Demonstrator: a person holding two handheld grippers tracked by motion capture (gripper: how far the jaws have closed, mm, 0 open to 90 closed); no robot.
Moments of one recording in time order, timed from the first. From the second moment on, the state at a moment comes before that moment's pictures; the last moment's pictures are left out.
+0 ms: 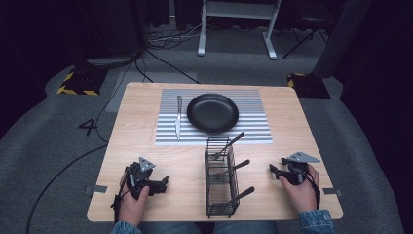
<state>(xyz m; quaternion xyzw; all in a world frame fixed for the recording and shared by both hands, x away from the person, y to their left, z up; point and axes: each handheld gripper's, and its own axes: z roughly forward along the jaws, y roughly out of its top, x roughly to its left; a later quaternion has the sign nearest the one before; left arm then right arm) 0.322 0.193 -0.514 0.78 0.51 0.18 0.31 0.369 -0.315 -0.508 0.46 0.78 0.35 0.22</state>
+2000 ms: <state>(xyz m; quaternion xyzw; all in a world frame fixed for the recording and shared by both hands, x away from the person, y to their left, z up) 0.326 0.197 -0.514 0.80 0.48 0.17 0.31 0.374 -0.252 -0.385 0.34 0.79 0.48 0.15</state>
